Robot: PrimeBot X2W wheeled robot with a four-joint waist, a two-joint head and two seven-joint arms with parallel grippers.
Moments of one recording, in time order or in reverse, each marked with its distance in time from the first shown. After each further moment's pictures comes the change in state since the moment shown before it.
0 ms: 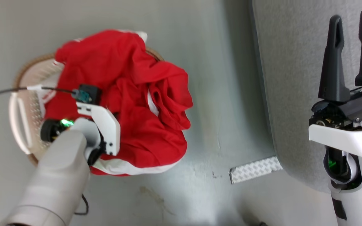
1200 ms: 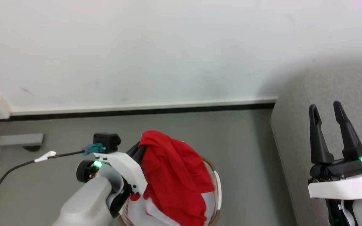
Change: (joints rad) left arm 0.272 -0.003 -0.175 -0.245 -0.327 -0.001 -0.335; right arm 0.288 -0.117 0.013 0.145 0.031 0.000 0.000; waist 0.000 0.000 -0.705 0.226
